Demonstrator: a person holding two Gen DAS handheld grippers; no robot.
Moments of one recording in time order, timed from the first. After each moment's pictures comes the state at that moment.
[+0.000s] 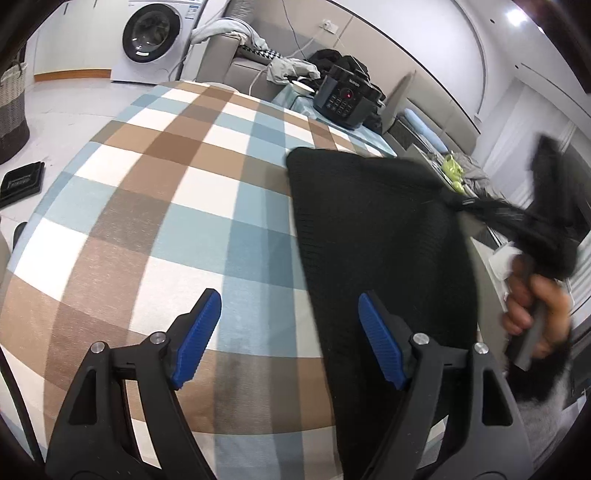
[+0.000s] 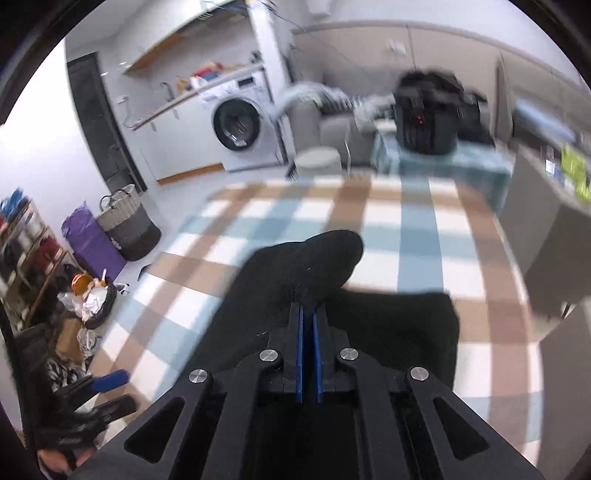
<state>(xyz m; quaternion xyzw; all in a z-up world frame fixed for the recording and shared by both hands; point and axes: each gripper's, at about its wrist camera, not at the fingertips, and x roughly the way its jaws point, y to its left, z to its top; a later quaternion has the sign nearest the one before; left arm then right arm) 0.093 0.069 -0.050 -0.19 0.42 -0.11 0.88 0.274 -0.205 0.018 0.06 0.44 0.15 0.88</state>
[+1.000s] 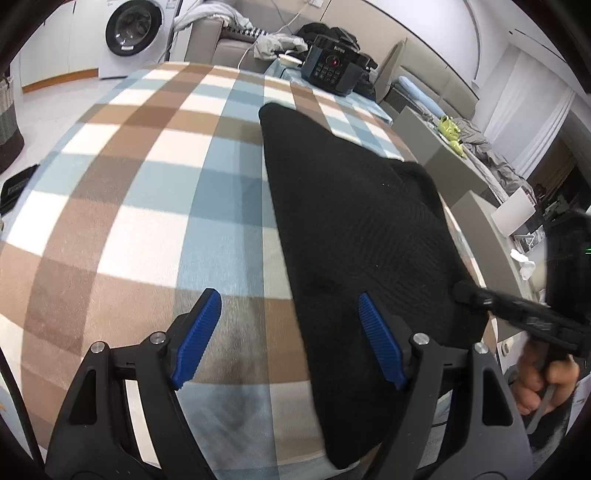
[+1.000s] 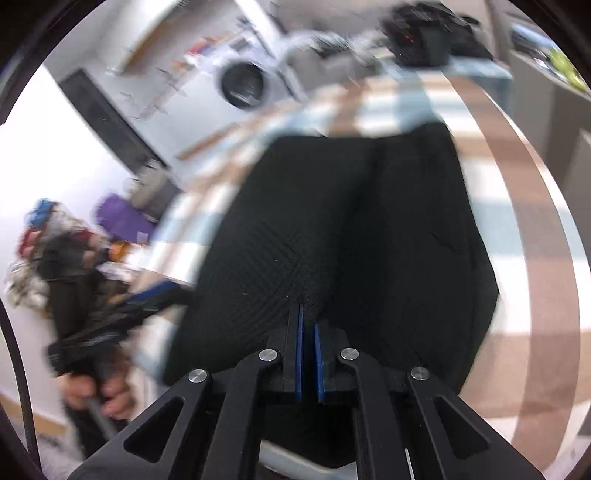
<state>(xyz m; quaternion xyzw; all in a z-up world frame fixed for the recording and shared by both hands) 0.063 0.028 -0.065 -0.15 0.46 -0.13 0.87 0.122 -0.230 -0.032 0.15 0.52 0.19 0.82</state>
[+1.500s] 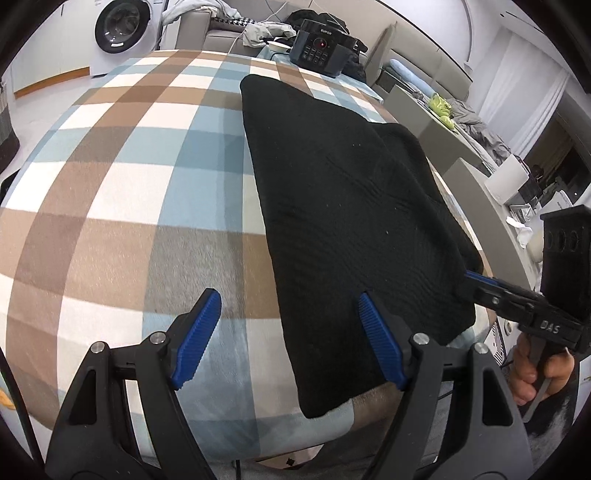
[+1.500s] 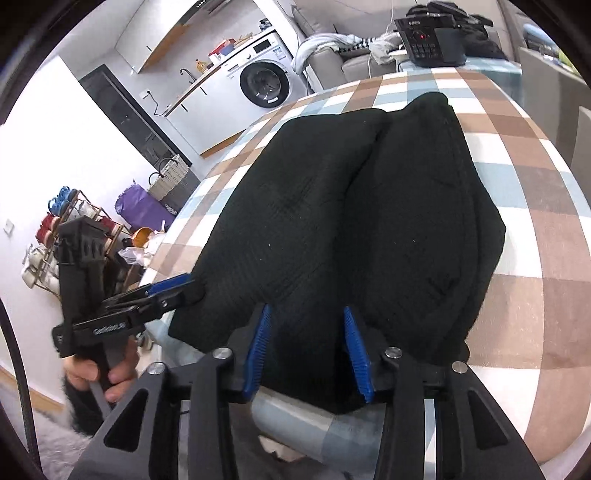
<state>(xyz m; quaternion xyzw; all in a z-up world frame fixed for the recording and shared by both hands) 0.020 0.010 -0.078 -0.12 0.47 -0.14 0.86 0.068 -0.229 -0.032 0.13 0.47 0.24 0.84</state>
